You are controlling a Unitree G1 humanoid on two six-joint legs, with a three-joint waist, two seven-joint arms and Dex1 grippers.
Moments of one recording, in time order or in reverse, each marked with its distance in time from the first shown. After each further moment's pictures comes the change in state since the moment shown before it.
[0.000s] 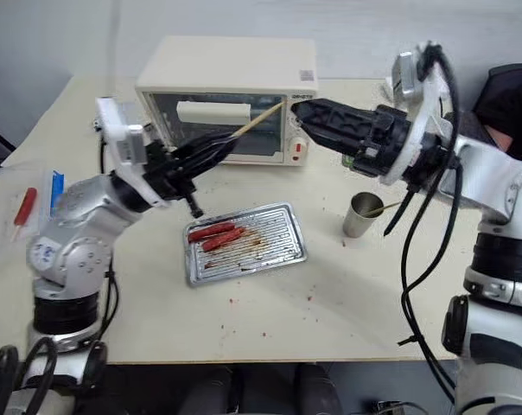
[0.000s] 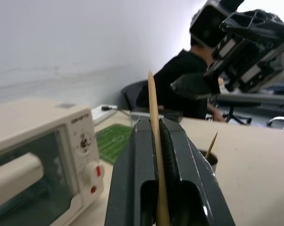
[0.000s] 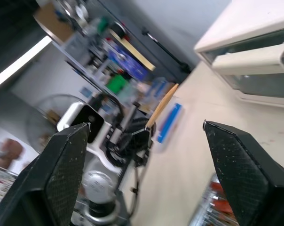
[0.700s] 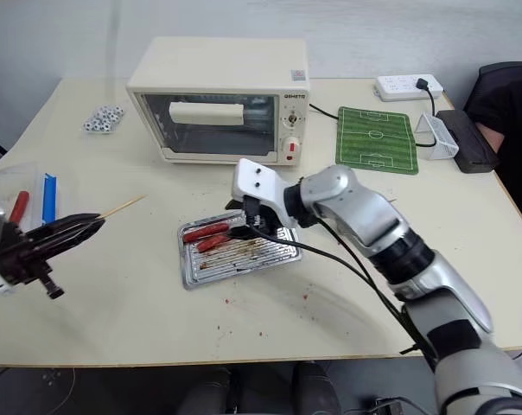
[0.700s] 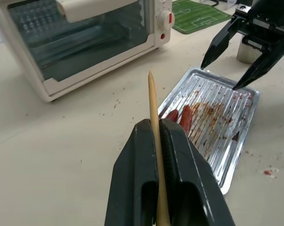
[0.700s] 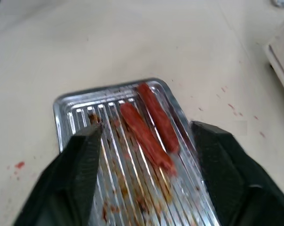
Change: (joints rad) left arm 0.731 0.334 0.677 -0.256 -0.168 0.228 -0.131; right arm -0.072 0.226 0.743 0.023 -1.354 -0.713 0.870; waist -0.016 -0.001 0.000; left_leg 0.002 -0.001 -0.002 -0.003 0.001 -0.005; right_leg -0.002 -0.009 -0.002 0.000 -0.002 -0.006
